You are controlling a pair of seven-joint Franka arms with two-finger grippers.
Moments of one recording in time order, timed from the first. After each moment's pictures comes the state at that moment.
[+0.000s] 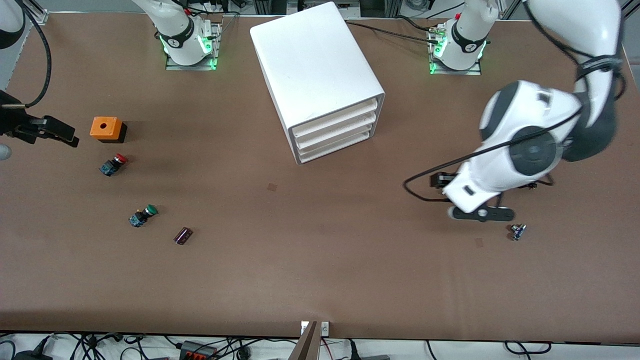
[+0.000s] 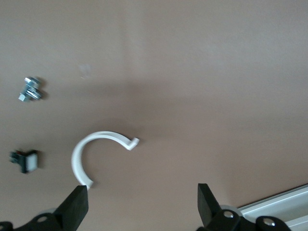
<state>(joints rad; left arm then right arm) -0.03 0.47 -0.27 -1.33 0.14 1.64 -0.24 -0.06 0.09 0.00 -1.57 -0.02 1.65 0.02</state>
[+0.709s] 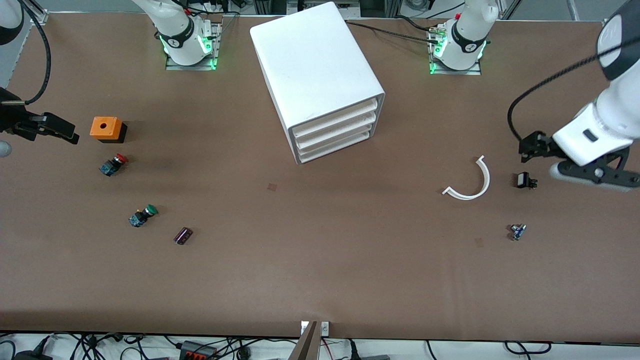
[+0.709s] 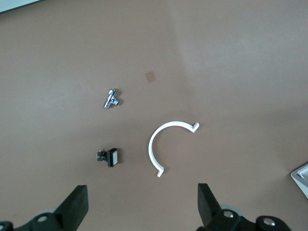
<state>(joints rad) 0.01 0.15 -0.11 -1.49 0.12 1.61 0.11 -0.06 0.08 0.00 -1.57 -0.02 1.63 0.02</state>
